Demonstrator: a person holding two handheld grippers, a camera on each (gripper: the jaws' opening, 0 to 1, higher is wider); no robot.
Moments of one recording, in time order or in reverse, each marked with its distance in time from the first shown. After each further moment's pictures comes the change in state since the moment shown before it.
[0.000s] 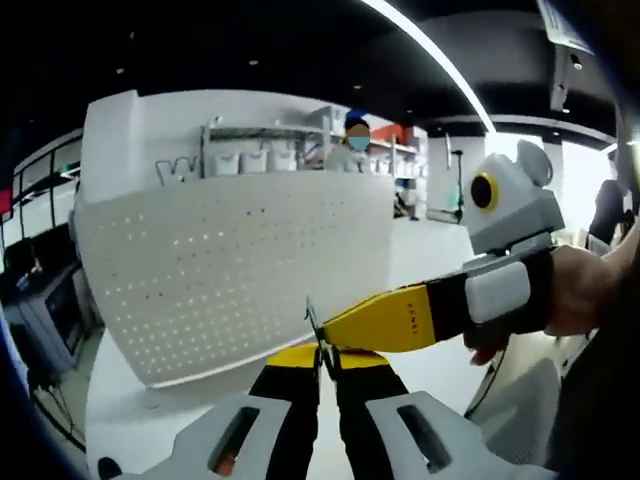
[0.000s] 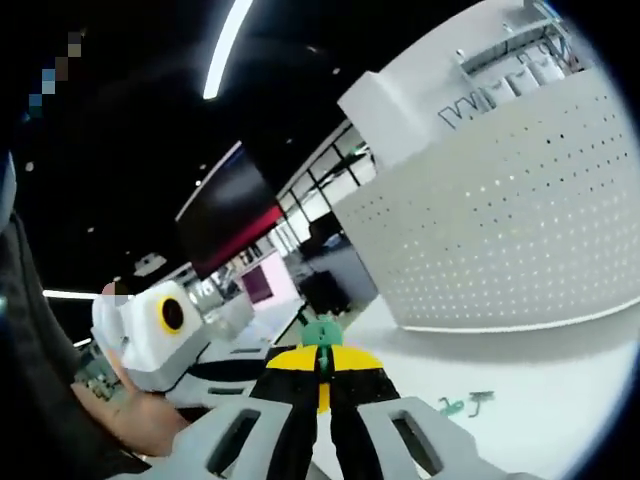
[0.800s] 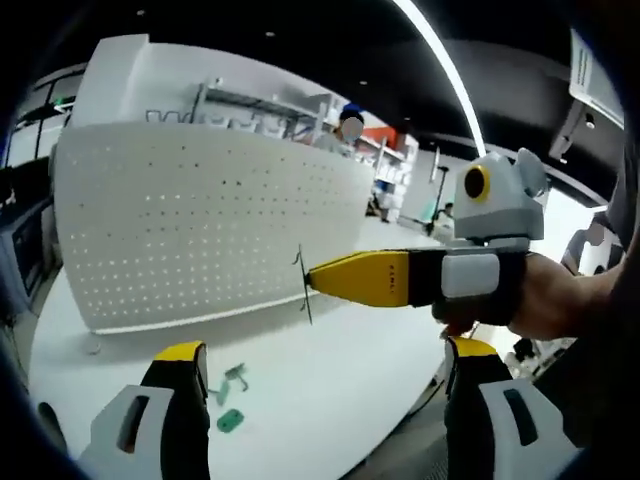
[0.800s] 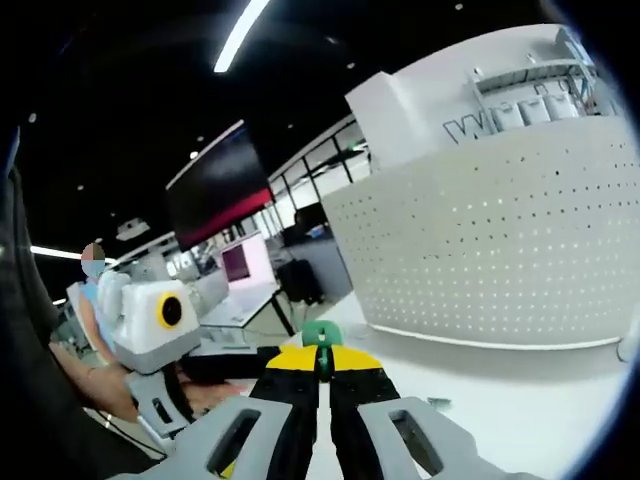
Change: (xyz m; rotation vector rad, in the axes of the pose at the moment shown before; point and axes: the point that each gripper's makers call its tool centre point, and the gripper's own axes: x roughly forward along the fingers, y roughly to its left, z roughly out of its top) left arm -0.001 -0.031 -0.031 -0.243 0.081 -0.140; right arm -0.018 -0.024 -0.001 -0.162 0.058 -0.098
